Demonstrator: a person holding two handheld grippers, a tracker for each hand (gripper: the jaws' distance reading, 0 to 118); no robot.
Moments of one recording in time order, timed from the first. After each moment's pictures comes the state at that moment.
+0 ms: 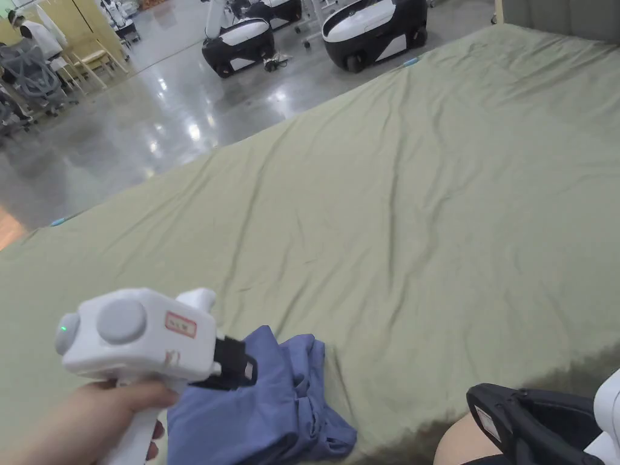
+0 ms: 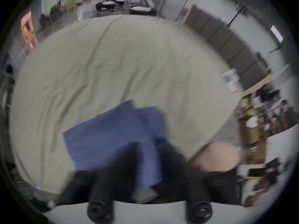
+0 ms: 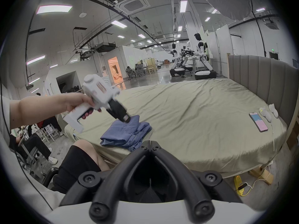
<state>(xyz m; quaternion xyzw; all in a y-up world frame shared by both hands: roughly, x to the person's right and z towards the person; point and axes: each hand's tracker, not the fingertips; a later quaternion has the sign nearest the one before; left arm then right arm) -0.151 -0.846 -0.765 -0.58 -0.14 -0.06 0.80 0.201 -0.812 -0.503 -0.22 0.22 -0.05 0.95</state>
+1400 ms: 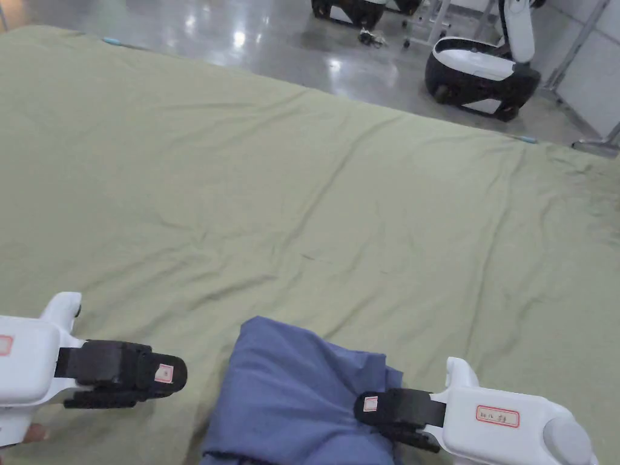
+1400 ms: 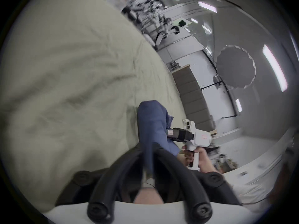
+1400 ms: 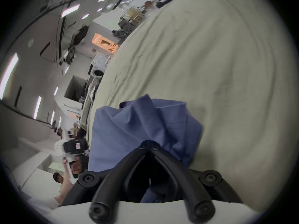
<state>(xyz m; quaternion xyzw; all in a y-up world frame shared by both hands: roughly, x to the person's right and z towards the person) -0.418 -0.964 -0.723 -0.44 -0.29 0.44 0.72 0.074 -0.976 -0.790 -0.51 0.28 -0.29 0.76</state>
